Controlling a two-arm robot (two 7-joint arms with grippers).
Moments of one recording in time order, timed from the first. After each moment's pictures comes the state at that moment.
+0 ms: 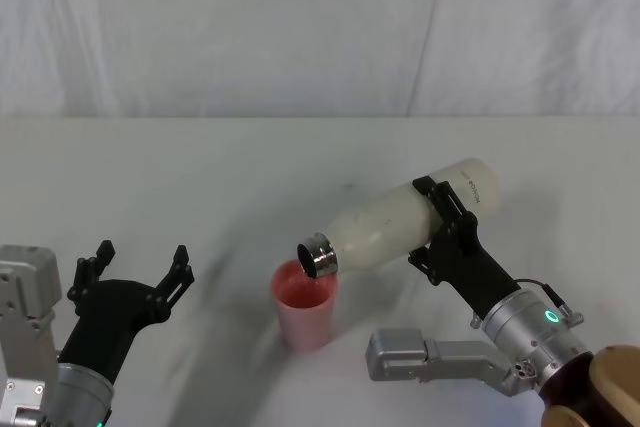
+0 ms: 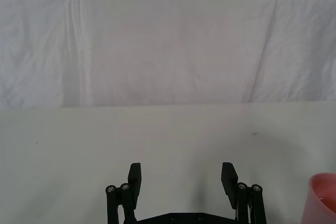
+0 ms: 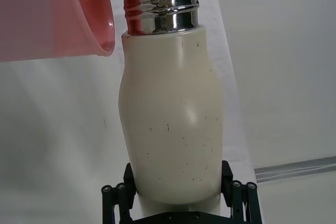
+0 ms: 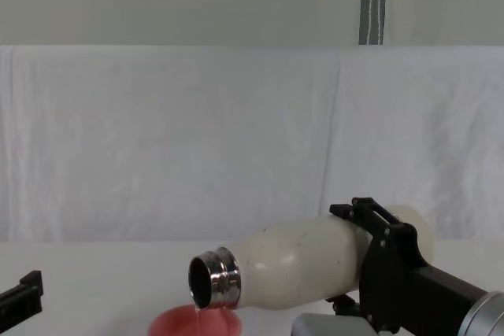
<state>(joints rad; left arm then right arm) 0.27 0.24 0.04 -1.85 -0.25 -0.02 -0.02 0.26 0.35 -0.63 -1.46 -1.01 -0.05 -0.19</state>
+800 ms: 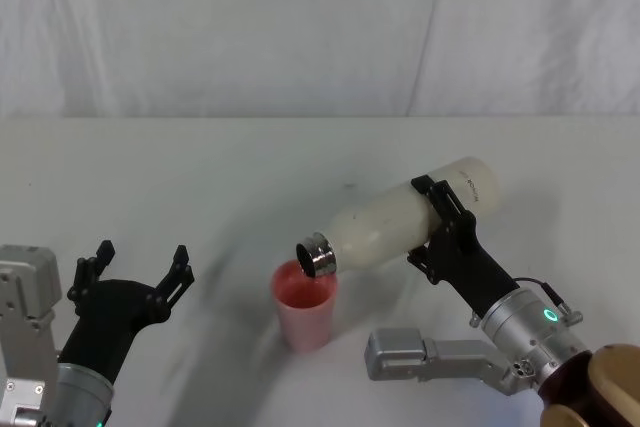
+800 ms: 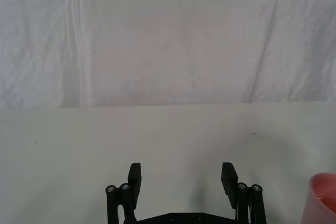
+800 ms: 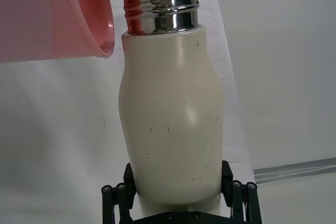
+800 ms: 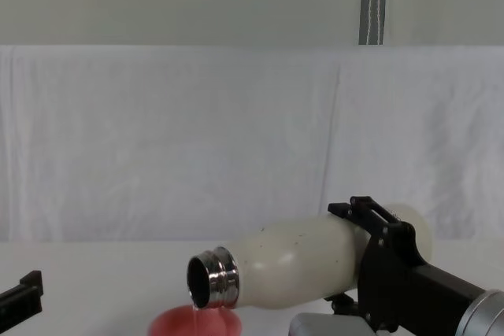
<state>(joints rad) 0.27 0.24 0.04 -1.85 -0.25 -0.02 -0.02 0.26 0.35 -0.64 -1.45 -1.01 -0.05 -0.18</state>
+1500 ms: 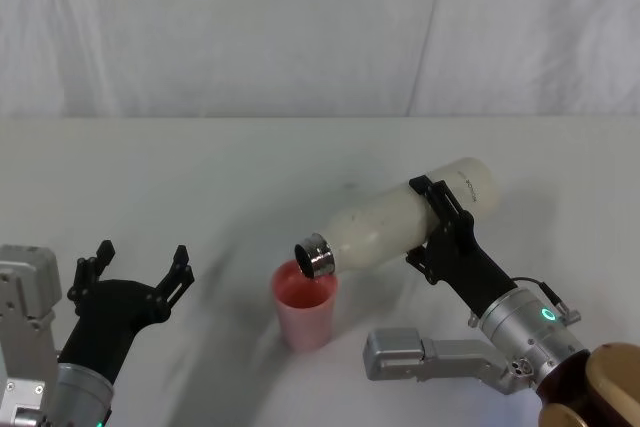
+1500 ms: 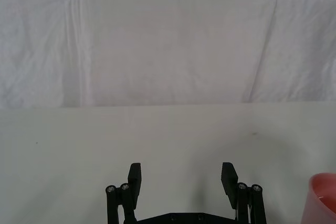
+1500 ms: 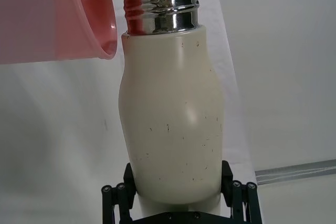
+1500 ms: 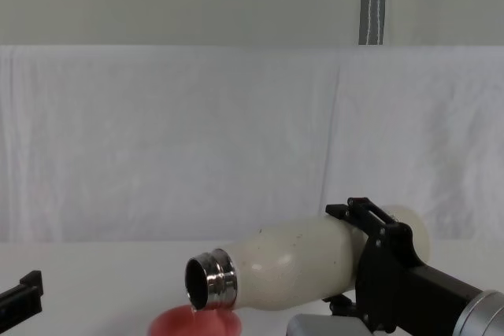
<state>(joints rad) 0.27 0.24 0.04 -1.85 -0.25 -0.02 -0.02 0.27 0.35 -0.64 -1.45 -1.01 -0.05 -0.18</state>
